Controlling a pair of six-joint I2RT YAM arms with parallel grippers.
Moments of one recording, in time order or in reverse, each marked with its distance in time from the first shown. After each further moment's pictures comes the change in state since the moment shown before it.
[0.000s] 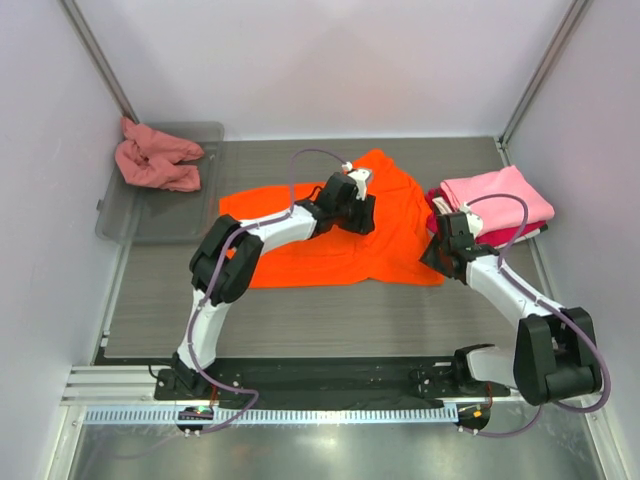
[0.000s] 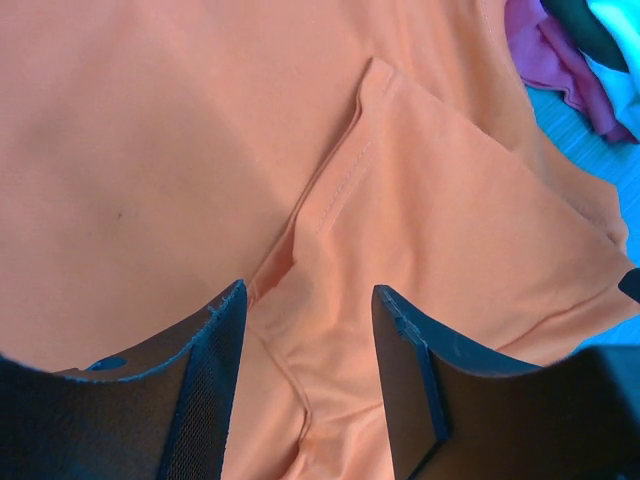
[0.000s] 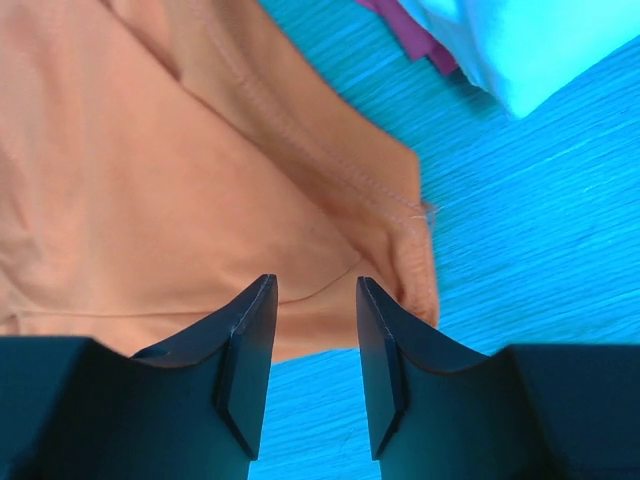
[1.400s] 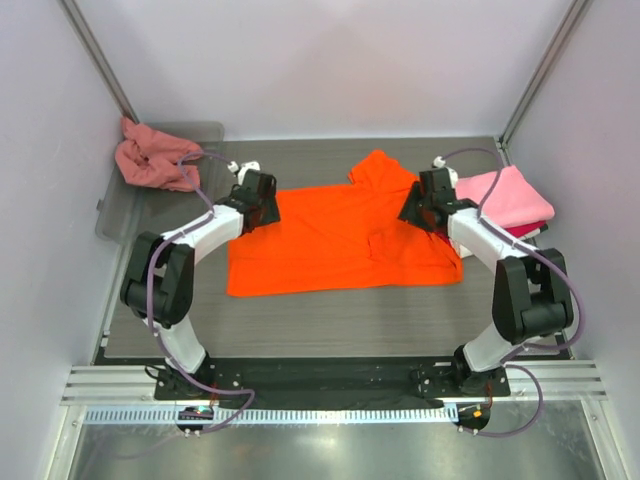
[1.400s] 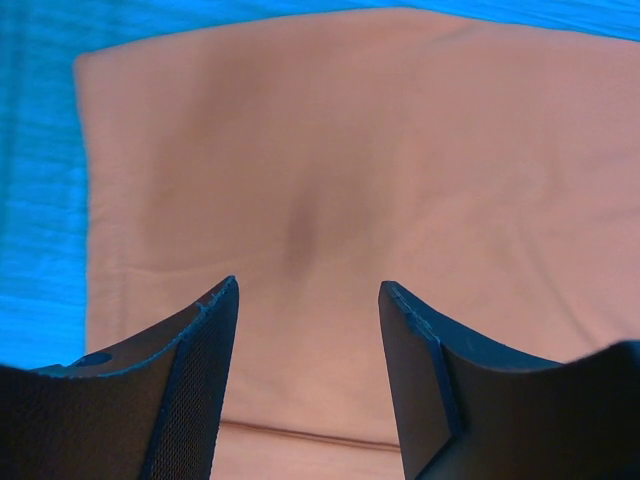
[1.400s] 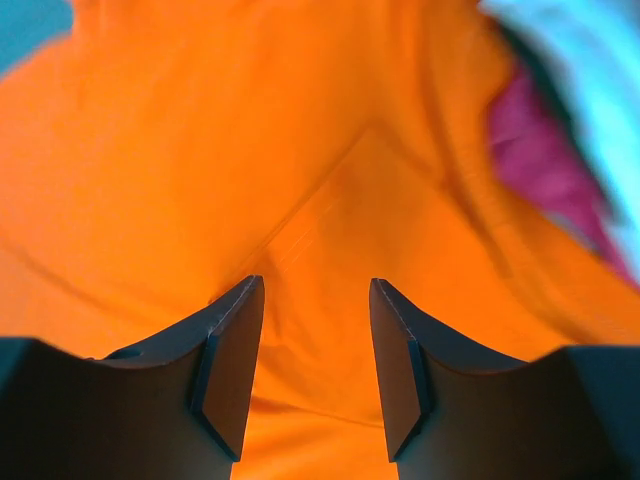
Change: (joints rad) left arm 0.327 -0.391 -0.382 -0.190 -0.466 -0.175; right arm 0.009 0.322 0.378 0.084 -0.100 -0.095
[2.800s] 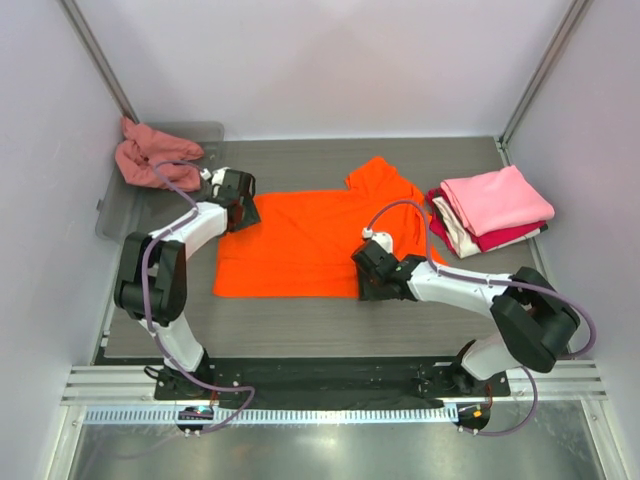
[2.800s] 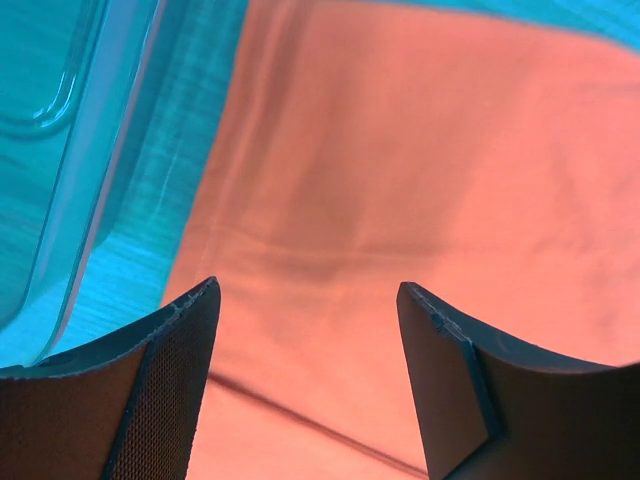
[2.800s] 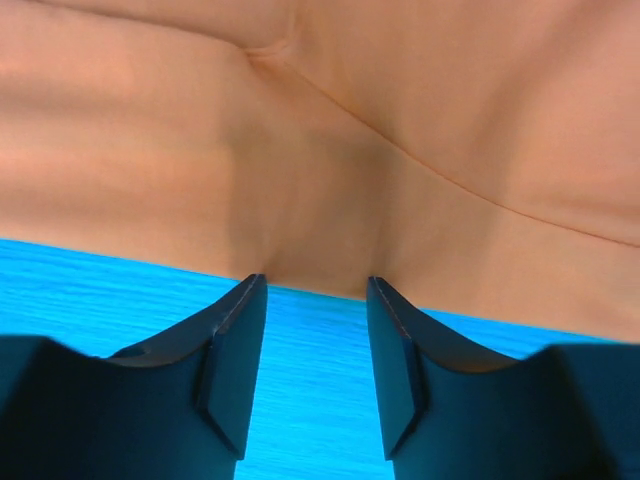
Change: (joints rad) left arm 0.142 -0.008 -0.028 -0.144 -0.055 -0.077; right arm 0.611 -0.095 -0.296 -0.093 0.138 0.075
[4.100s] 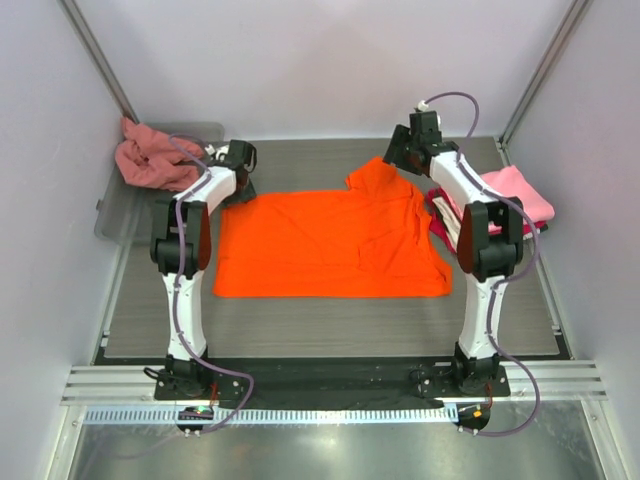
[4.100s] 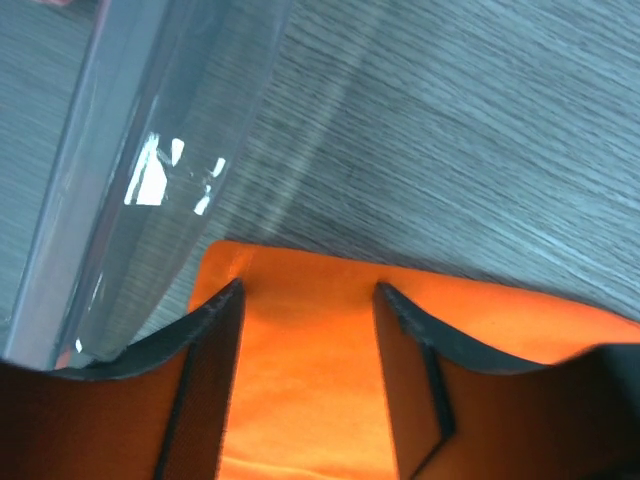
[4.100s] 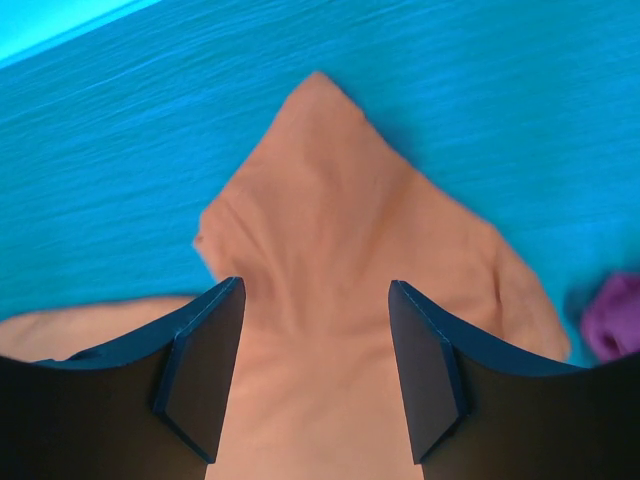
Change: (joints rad) left arm 0.080 0.465 0.576 -0.185 -0.023 0.048; right arm -0.616 0.615 1.020 0.000 -0.233 -0.174
